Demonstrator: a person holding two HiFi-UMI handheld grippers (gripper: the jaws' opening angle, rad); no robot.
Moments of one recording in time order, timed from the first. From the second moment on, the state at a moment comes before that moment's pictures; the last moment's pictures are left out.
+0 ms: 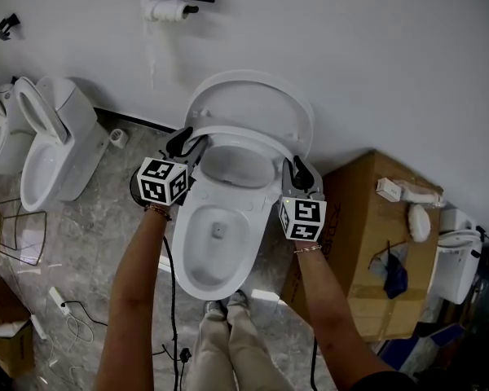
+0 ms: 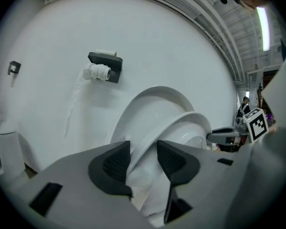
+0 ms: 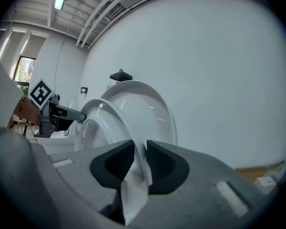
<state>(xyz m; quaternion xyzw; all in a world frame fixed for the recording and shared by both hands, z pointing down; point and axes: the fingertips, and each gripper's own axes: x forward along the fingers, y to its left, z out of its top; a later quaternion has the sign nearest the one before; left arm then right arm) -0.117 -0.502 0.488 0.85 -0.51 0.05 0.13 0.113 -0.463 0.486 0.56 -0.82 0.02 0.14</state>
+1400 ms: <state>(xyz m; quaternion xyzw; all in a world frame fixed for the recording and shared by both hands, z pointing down) -0.146 -0.295 0.529 0.84 -0.53 0.05 0.13 0.082 -0.255 0.525 0.52 -0.84 -0.02 0.18</state>
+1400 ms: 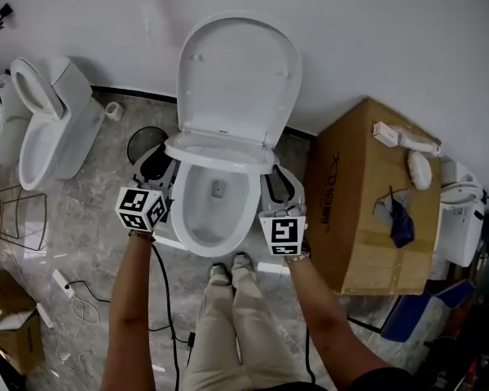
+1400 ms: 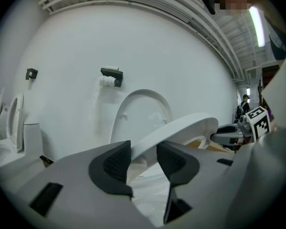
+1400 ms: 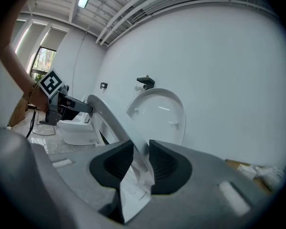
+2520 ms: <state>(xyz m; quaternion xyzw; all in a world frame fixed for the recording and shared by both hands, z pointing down) -0.157 -0.201 0.592 0.84 -0.53 0.07 0.10 0.074 -0.164 0.588 0.54 -0.82 -0.01 0.20</state>
